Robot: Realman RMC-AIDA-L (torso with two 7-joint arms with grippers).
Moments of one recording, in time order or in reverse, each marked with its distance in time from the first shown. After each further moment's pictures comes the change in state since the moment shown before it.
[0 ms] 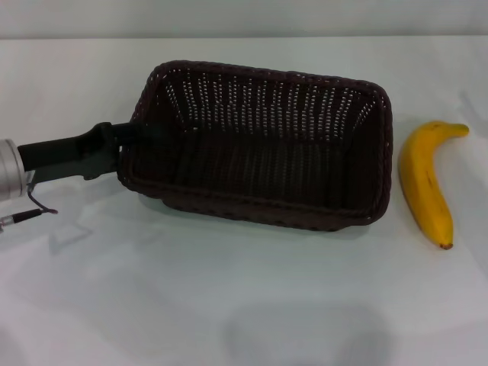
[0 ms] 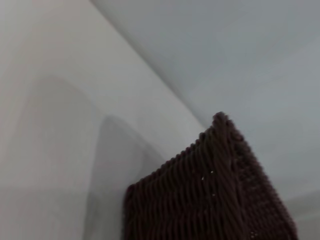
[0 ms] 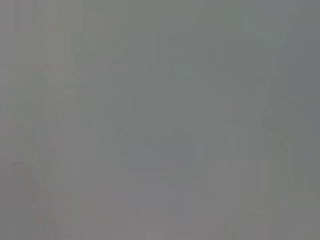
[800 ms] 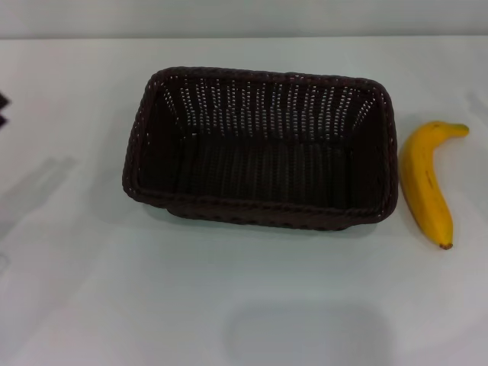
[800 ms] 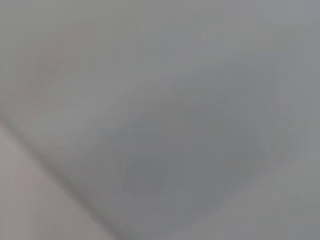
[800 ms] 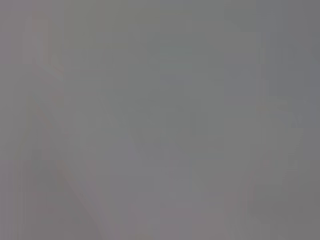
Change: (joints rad) left arm 0.350 -0.013 -0.083 0.043 -0.546 -0.160 0.422; right arm -0.119 -0.084 -0.245 -0.458 -0.292 -0.173 0.799
